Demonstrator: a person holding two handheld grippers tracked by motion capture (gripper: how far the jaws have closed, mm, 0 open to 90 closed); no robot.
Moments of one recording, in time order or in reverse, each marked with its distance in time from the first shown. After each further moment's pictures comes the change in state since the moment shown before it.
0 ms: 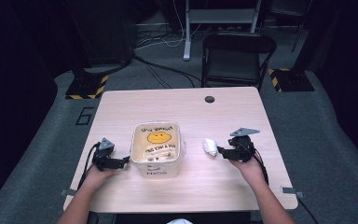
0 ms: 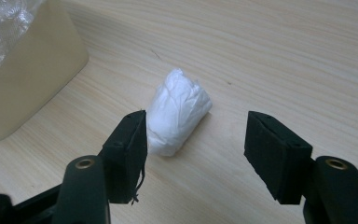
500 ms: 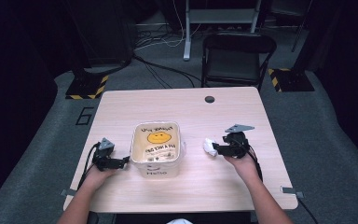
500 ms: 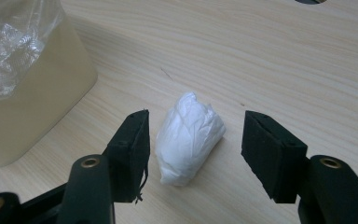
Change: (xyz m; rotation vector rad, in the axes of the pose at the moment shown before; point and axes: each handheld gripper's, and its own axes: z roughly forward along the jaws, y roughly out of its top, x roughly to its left) left arm 0.000 0.000 0.000 0.002 0.001 0.001; right arm 0.006 0.013 0.012 -0.023 0.022 0.008
